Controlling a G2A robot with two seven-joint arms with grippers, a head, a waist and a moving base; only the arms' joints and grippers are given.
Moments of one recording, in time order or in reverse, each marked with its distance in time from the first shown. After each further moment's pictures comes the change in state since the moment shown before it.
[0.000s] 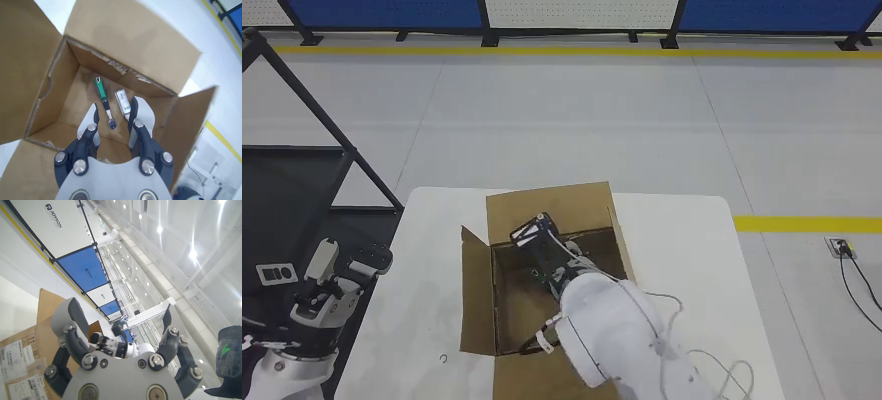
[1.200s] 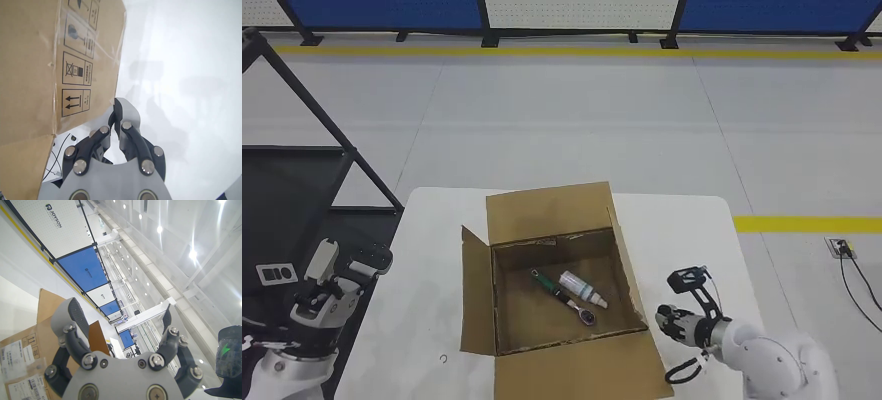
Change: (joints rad) left arm 0.000 0.000 0.000 0.000 0.000 0.000 0.000; right arm -0.504 0.107 0.775 0.115 0.671 -0.468 -0.166
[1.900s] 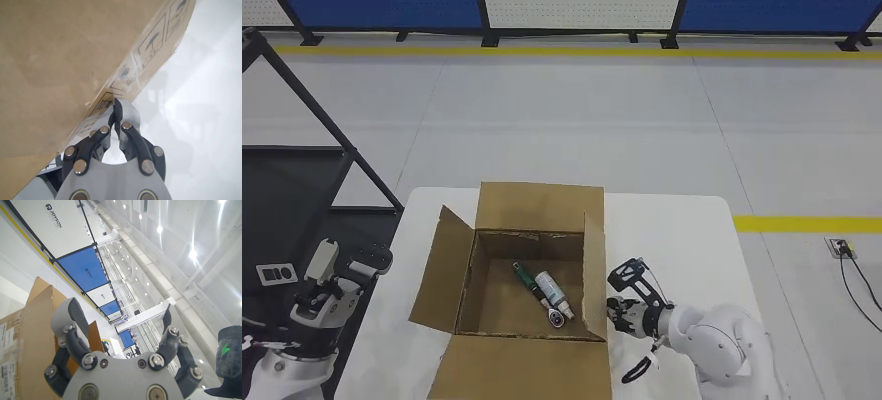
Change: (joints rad) left arm 0.000 0.000 0.000 0.000 0.000 0.000 0.000; right arm 0.125 0.023 -0.262 0.058 -0.017 -0.018 -0.108
